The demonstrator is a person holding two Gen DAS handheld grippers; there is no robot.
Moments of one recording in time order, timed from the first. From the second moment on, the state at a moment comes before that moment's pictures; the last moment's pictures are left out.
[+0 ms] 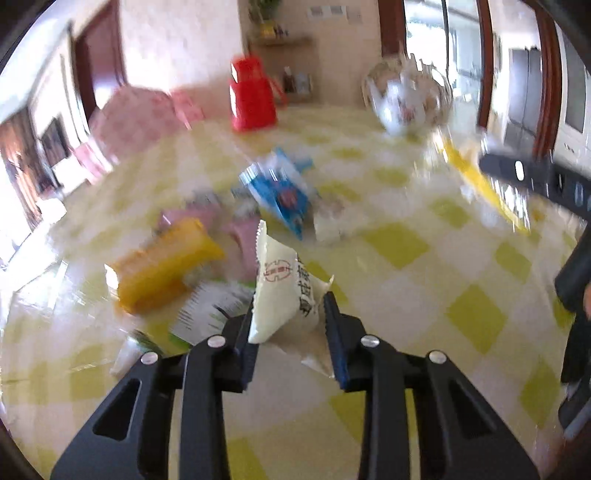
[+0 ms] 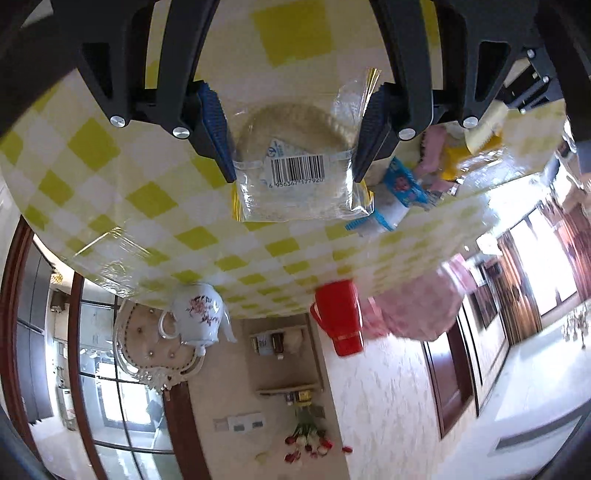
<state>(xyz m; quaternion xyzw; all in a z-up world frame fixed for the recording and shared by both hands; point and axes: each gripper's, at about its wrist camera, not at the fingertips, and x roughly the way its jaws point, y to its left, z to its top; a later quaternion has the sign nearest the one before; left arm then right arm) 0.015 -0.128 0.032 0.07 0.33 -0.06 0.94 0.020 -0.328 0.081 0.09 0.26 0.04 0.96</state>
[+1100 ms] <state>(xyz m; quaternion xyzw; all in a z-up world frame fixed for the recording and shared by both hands) -0.206 -0.053 0.239 0.02 0.02 0.02 1.00 -0.246 -0.221 0.201 0.02 0.01 0.10 0.99</state>
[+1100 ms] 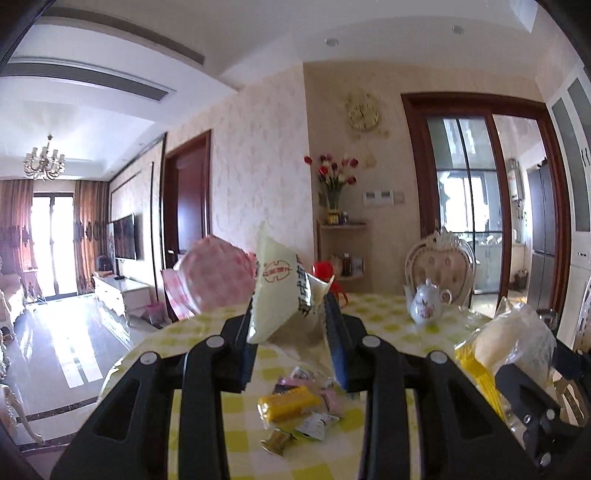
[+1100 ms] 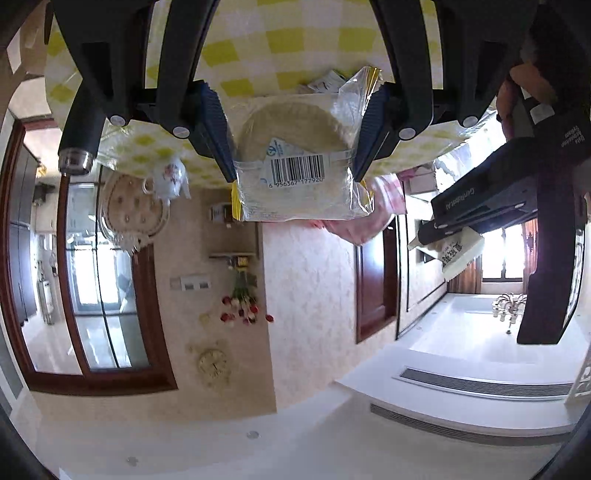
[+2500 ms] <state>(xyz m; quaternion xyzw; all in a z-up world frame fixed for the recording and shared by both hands) -0.204 0.064 0.080 0.04 0.25 0.05 0.97 -0.147 -0.095 0.020 -0.02 0.46 0.15 0.87</state>
